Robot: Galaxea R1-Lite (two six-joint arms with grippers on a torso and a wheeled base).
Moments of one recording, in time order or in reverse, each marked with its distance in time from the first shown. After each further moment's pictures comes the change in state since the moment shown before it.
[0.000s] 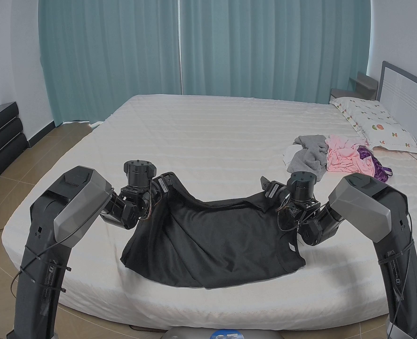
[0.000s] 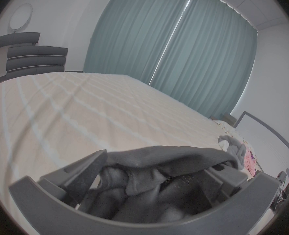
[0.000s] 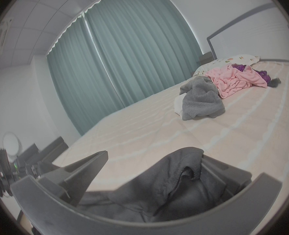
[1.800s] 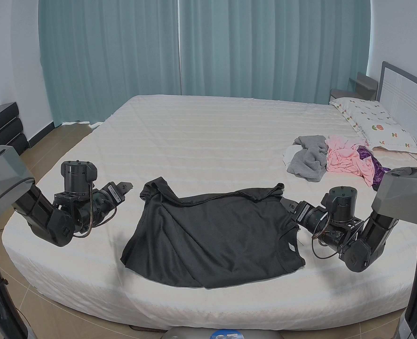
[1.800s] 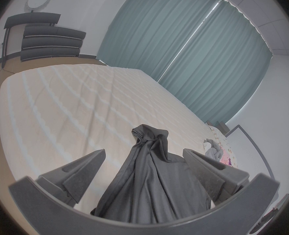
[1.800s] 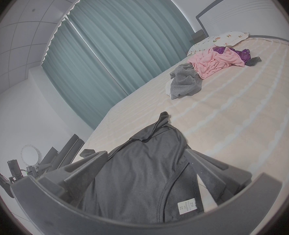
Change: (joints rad) left arm 0.098 -0.581 0.791 -0.101 -0.146 -0.162; right arm 0.004 -0.381 0.717 -0.194 0.152 0.182
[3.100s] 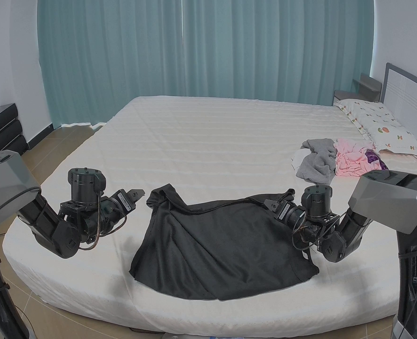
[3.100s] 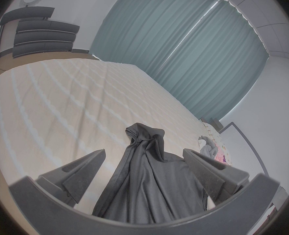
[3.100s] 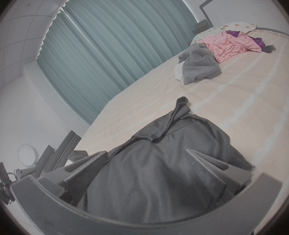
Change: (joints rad) left arm -0.073 -0.008 0.072 -0.070 -0.015 -0.036; right arm 0.022 0.166 -0.273 0.169 0.010 0.017
